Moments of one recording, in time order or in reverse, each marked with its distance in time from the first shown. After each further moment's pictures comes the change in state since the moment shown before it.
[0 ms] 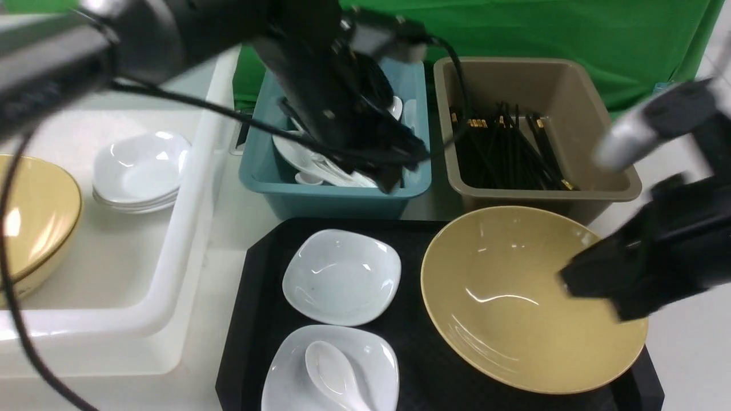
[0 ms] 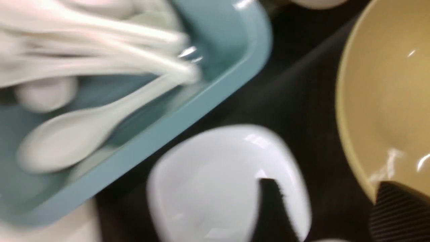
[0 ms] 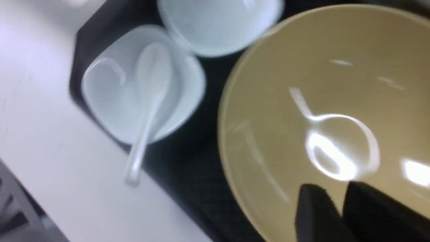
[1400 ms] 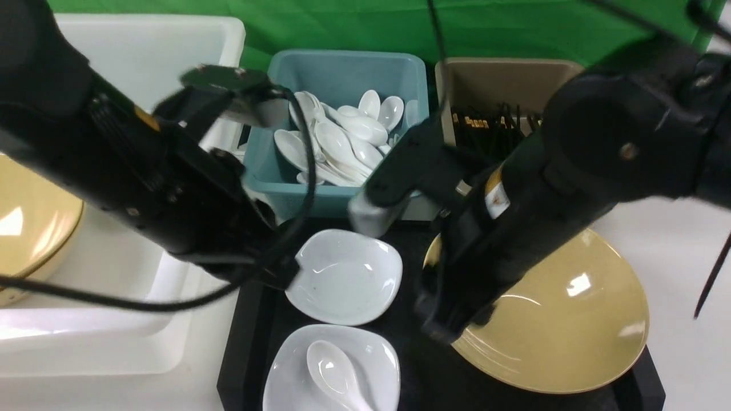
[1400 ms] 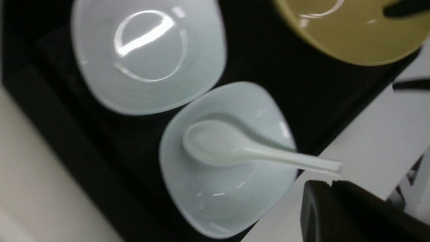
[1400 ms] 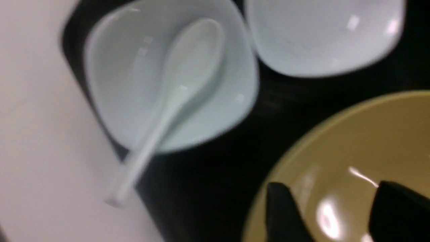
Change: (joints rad) right arm 0.344 0.338 -0.336 -0.419 0.125 0.228; left arm 0.137 -0.483 0.631 -0.424 -0.068 0.343
